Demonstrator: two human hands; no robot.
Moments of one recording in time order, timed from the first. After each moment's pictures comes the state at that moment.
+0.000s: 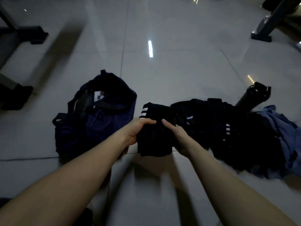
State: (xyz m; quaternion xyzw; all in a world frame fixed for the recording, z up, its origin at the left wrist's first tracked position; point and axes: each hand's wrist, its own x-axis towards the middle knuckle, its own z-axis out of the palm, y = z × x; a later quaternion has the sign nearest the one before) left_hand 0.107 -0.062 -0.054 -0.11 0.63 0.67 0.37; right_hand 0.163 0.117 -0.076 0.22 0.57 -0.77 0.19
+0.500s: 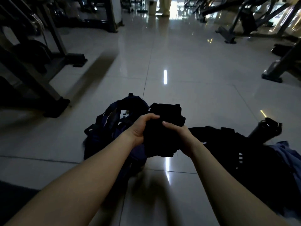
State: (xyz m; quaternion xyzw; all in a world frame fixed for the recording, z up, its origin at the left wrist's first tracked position) left_hand 0.108 -0.122 0.035 -0.05 0.53 0.78 0.32; right_hand 0.149 0.056 0.033 0.06 0.60 -0.78 0.17
